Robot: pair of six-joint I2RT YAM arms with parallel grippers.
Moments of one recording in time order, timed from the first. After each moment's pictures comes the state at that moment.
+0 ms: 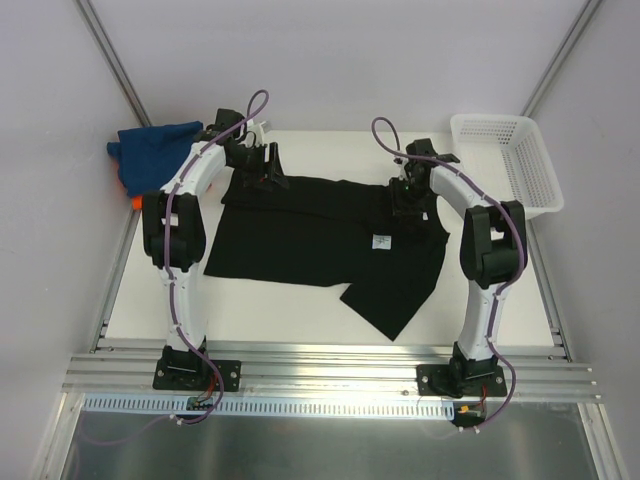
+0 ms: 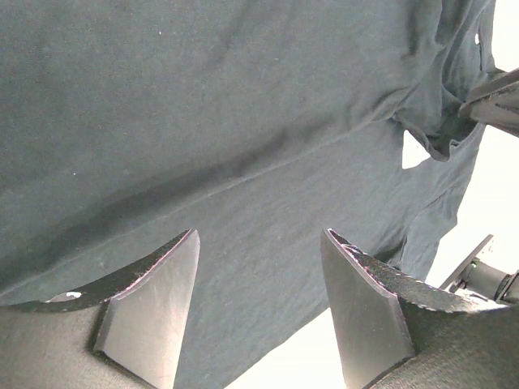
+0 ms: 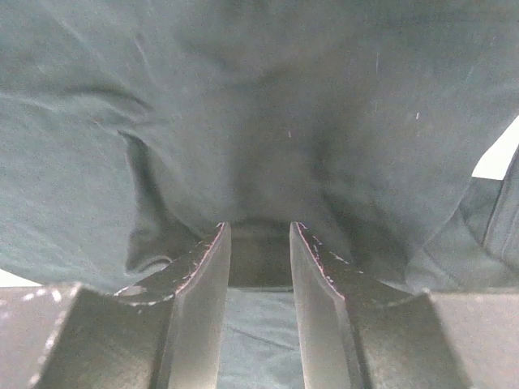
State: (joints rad) left arm -0.13 2.16 1.90 -0.78 0.65 -0.14; right arm 0.24 2.04 1.64 -0.82 -0.19 0.15
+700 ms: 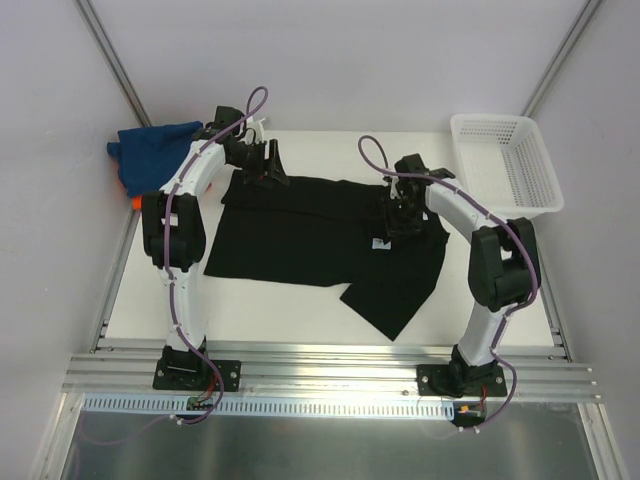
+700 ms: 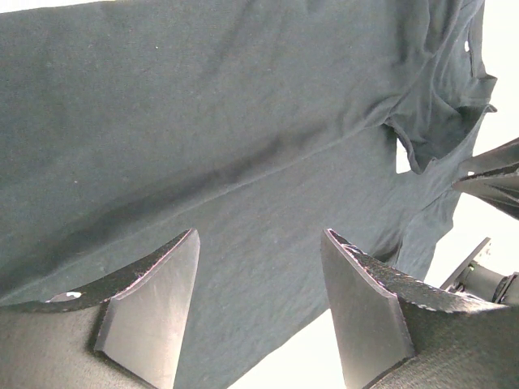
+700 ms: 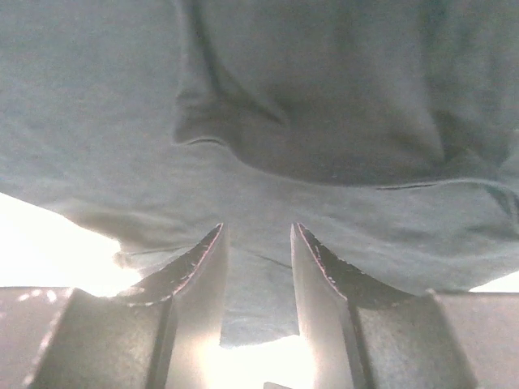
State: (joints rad) left arm -0.13 2.16 1.92 -0.78 0.65 -0.15; right arm 0.34 1.84 1.41 -0.85 -0.18 0.16
